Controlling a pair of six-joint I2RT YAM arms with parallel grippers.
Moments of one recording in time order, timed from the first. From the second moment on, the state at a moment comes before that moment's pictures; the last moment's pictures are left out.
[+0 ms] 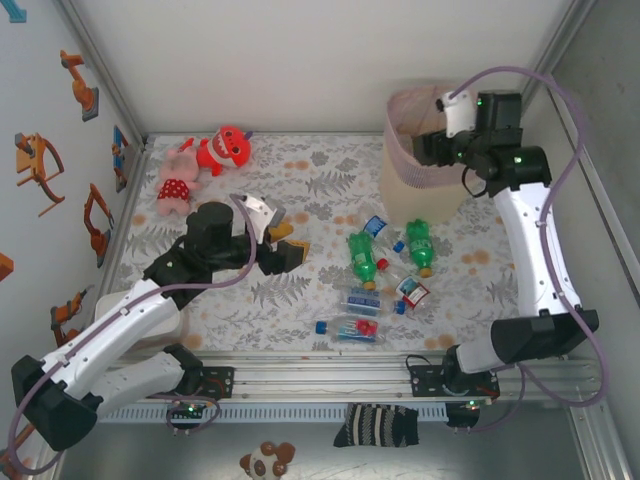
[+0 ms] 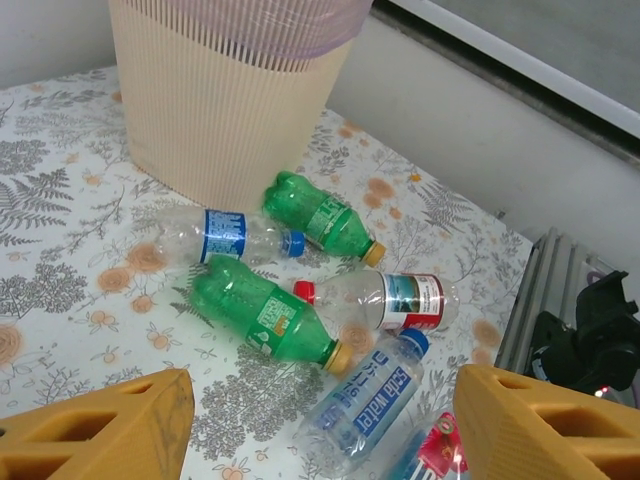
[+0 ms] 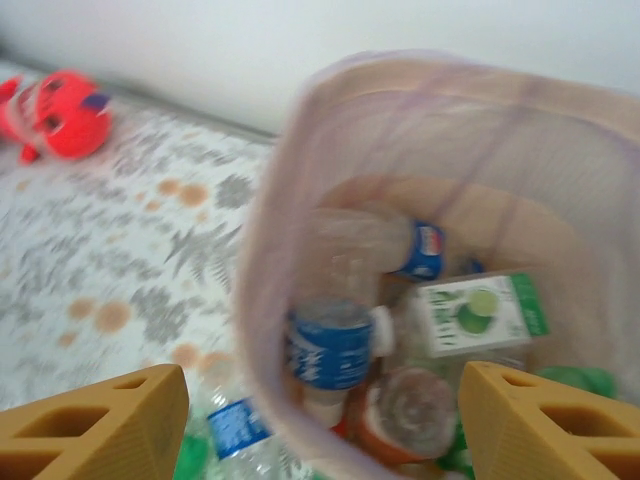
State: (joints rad) left arm -0.72 0.98 0.87 -0.28 0.41 -0.15; right arm 0.18 1.45 1.77 -0.90 -0.22 -0.20
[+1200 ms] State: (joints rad) left arm -0.07 1.02 0.96 -0.59 0.55 -0.23; right arm 1.26 1.73 1.42 -1.07 0.14 -0.25
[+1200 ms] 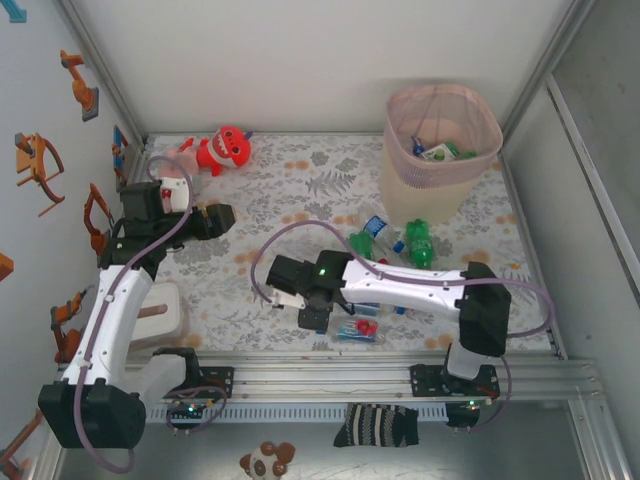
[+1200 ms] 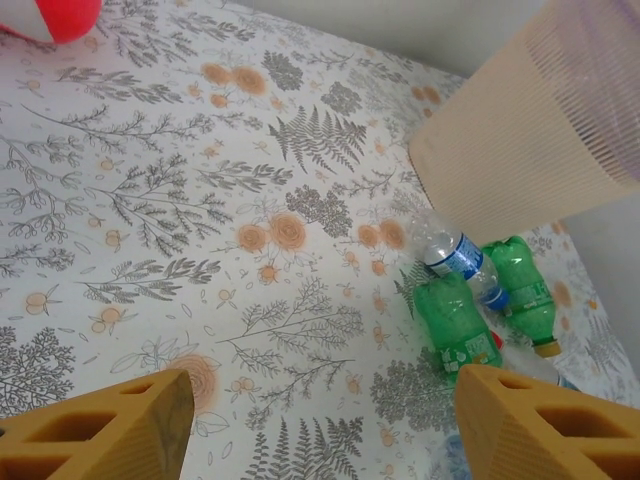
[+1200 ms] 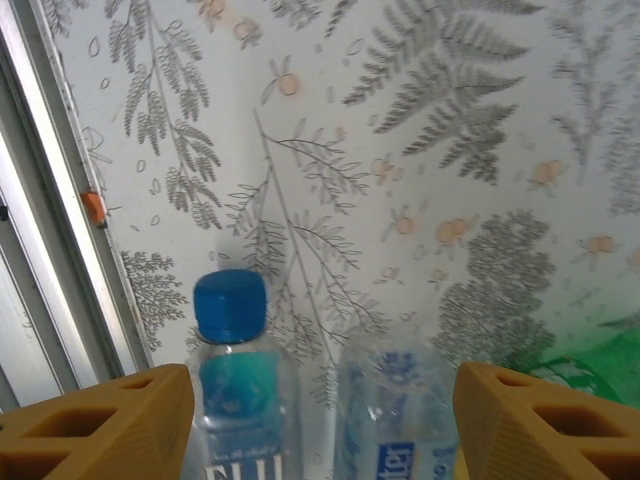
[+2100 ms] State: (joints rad) left arm -0.05 1.00 0.94 -0.61 0.57 -0.12; right arm 1.31 2.01 1.38 -1.05 0.18 -0.18
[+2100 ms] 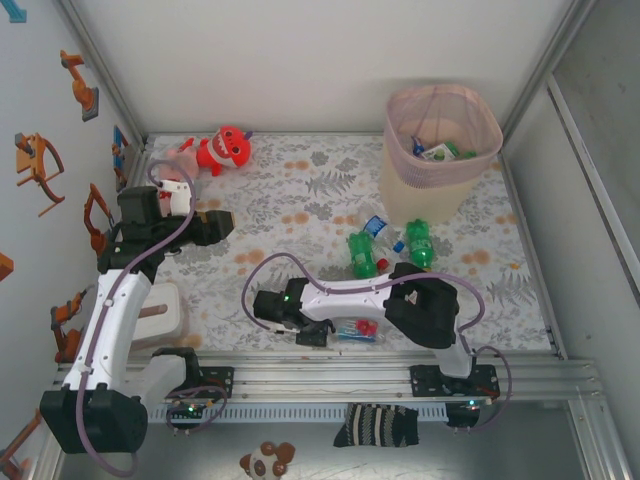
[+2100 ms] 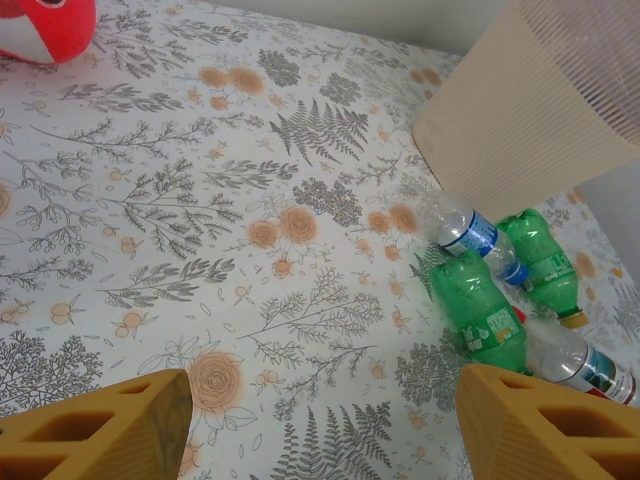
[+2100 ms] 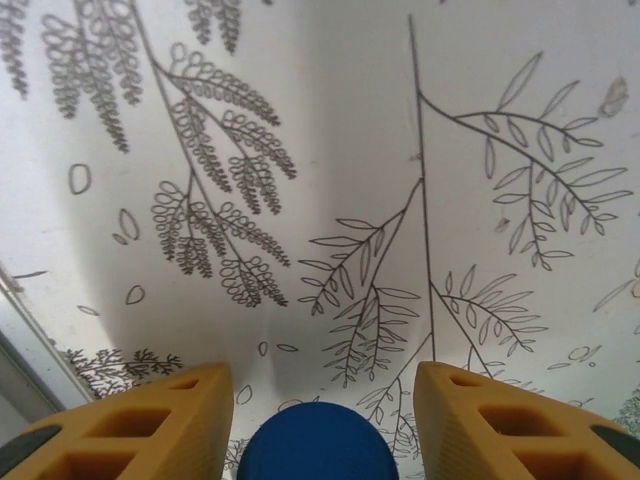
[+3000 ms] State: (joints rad) left arm -0.05 0.98 0.94 -0.62 0.57 -0.10; right arm 1.24 1.71 1.43 -0.96 0.03 -0.12
